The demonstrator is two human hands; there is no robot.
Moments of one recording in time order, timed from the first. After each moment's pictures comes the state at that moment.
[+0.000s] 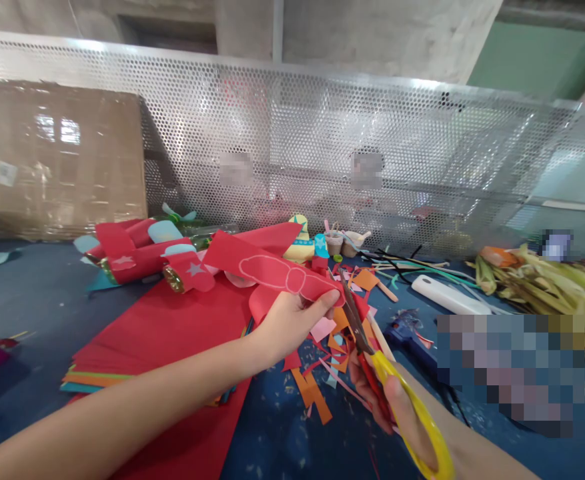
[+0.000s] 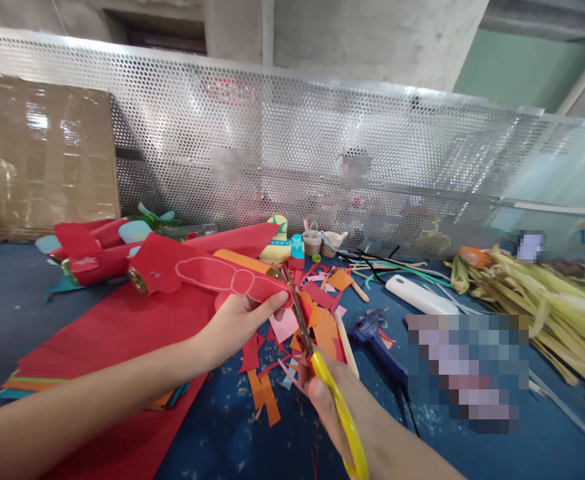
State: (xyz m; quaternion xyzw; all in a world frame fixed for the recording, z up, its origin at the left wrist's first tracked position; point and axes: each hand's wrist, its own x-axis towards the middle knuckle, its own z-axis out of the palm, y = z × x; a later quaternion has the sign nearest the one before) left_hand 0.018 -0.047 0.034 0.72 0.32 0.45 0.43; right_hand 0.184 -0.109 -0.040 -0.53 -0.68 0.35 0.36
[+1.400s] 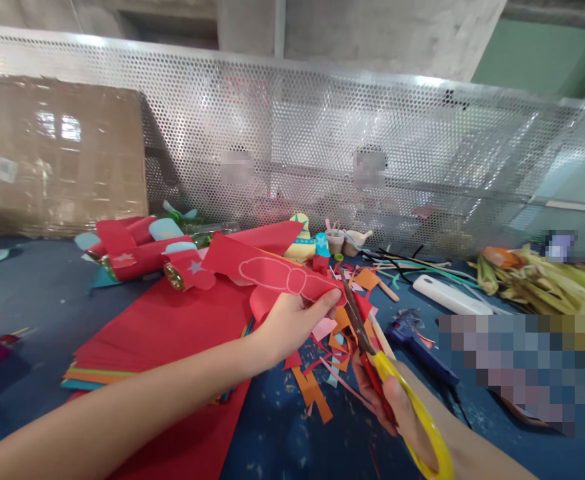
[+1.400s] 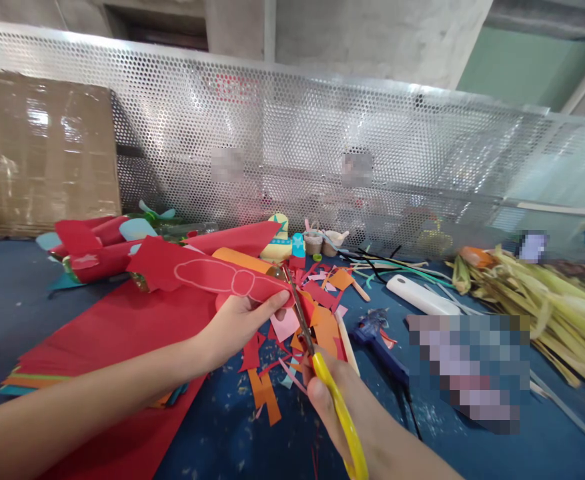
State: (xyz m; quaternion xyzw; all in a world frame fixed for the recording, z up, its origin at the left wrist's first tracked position) left_hand 0.019 -0.049 0.034 0.70 0.35 0.43 0.44; right_hand 0.205 -0.125 -0.017 -0.48 -0.71 0.40 0.34
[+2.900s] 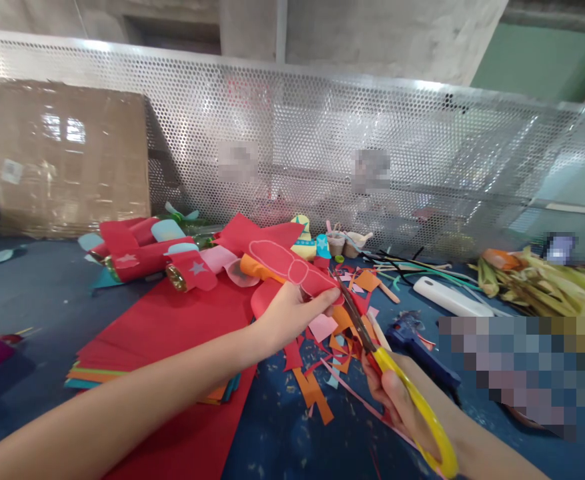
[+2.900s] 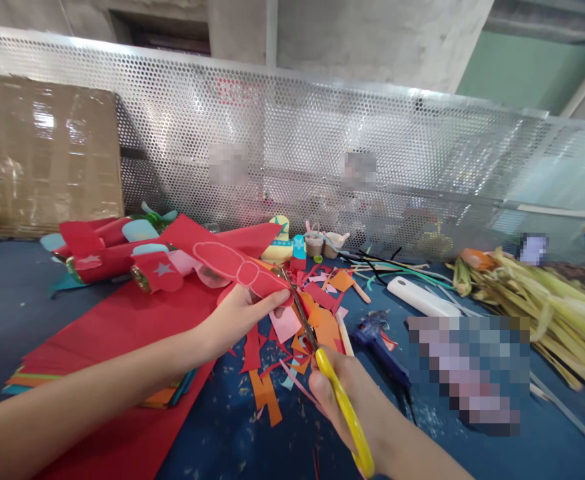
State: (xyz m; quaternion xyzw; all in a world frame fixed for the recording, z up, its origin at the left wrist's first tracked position) left_hand 0.016 -0.042 0.043 0.70 0.31 0.44 0.47; right_hand 0.209 -0.133 -0.018 -0.56 -0.63 0.42 0.34
